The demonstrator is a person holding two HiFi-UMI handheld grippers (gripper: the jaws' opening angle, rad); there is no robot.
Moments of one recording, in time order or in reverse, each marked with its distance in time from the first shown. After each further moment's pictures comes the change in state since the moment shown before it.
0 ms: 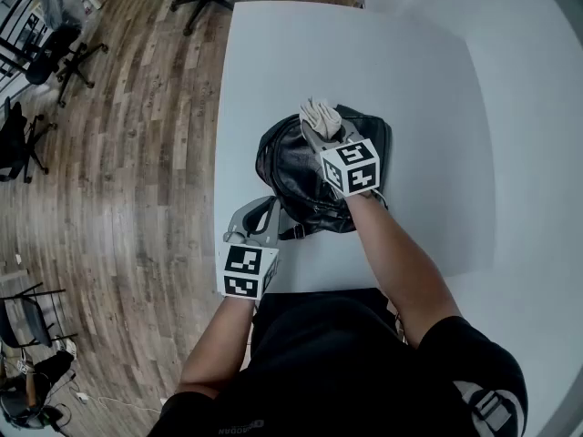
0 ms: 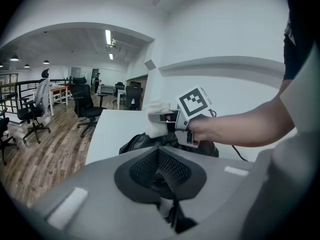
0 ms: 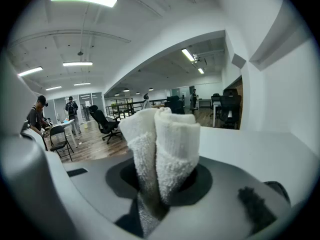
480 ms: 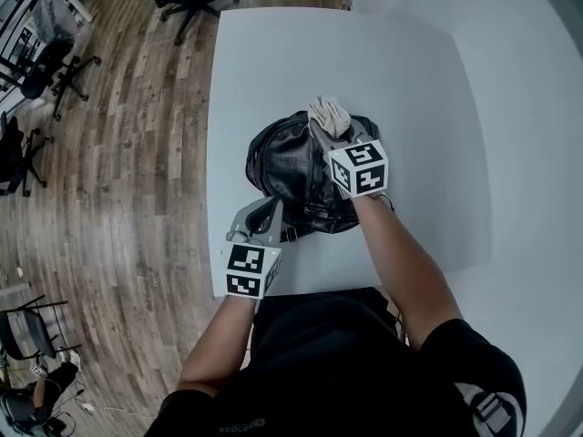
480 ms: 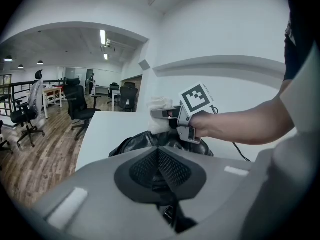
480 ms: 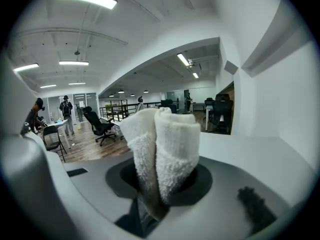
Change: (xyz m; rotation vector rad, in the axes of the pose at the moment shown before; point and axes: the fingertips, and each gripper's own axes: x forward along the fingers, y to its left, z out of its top) left arm 0.015 -0.026 0.010 0.030 -0.005 -0.050; right arm -0.039 -0.036 0.011 -0.004 -0.031 -0.075
